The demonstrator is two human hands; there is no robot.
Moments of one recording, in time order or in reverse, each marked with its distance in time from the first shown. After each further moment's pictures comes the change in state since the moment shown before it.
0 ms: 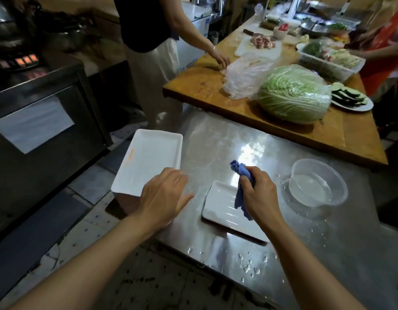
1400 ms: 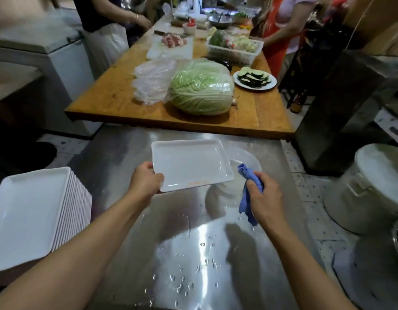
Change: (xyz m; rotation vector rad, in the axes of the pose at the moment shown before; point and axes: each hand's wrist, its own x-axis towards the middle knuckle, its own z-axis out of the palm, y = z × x) left_hand 0.167 0.128 0.098 -1.051 -0.193 -0.892; right_hand 0.003 0.143 -0.144 0.191 0.356 0.264
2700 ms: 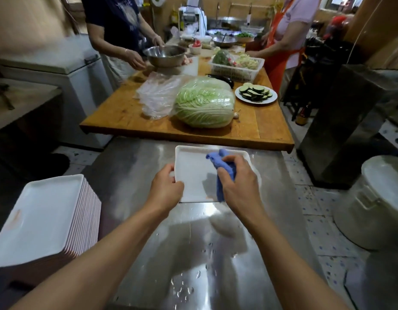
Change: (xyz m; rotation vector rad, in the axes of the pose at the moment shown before) left_hand -0.062 0.035 0.017 0.117 -0.143 0.174; right_hand 0.001 -0.068 0.011 0.016 -0.103 -0.227
